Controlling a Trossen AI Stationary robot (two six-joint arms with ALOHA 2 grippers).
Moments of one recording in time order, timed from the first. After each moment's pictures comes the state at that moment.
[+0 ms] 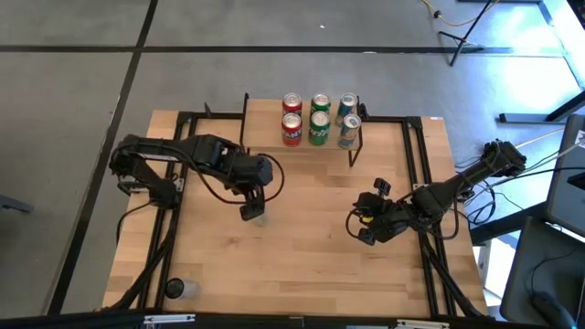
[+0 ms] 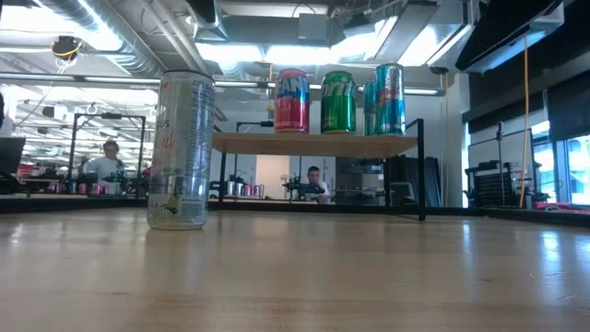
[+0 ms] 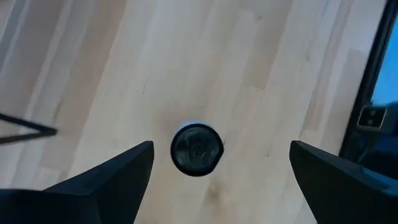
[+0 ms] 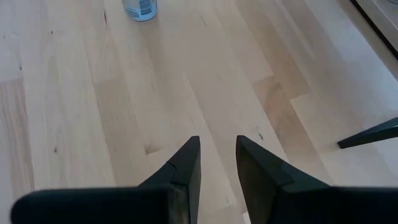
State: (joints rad) left arm -0.13 1.61 1.80 -1.37 -0.05 -0.50; right arm 0.52 1.25 1.06 -0.88 0.53 0.70
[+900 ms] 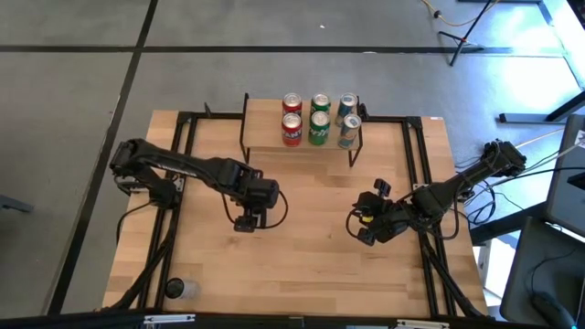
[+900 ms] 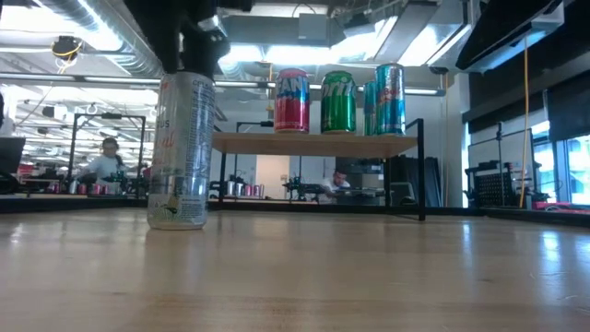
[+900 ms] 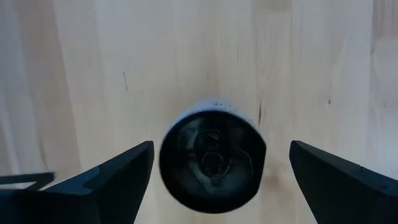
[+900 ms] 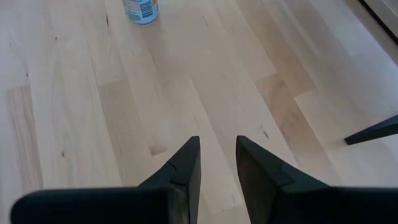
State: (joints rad) left arm -0.15 1.62 1.42 -1.13 -0.03 -0.09; right arm 0.52 1.25 1.06 -0.88 0.52 0.74
